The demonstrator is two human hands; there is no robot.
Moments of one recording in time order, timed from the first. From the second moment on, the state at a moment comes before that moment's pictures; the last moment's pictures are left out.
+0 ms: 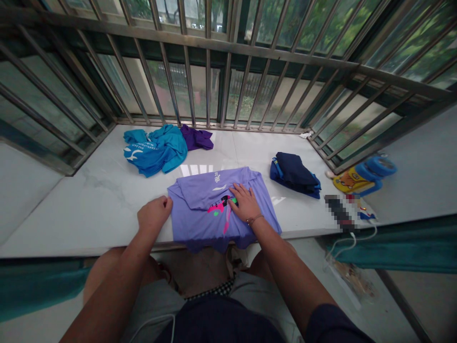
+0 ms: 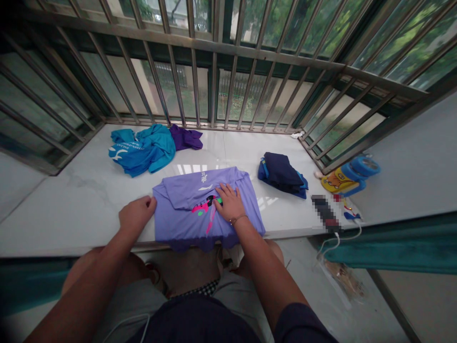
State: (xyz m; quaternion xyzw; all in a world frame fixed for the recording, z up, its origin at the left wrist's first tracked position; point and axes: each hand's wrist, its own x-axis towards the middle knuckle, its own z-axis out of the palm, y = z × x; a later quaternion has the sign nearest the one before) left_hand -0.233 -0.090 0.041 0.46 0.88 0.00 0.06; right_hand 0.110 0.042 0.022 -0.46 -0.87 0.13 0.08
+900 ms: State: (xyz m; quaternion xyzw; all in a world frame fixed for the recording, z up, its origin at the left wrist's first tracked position) left_hand -0.230 -0.090 0.045 0.46 0.89 0.01 0.05; right_hand 0.110 0.042 0.023 -0.46 -0.87 0.14 0.10
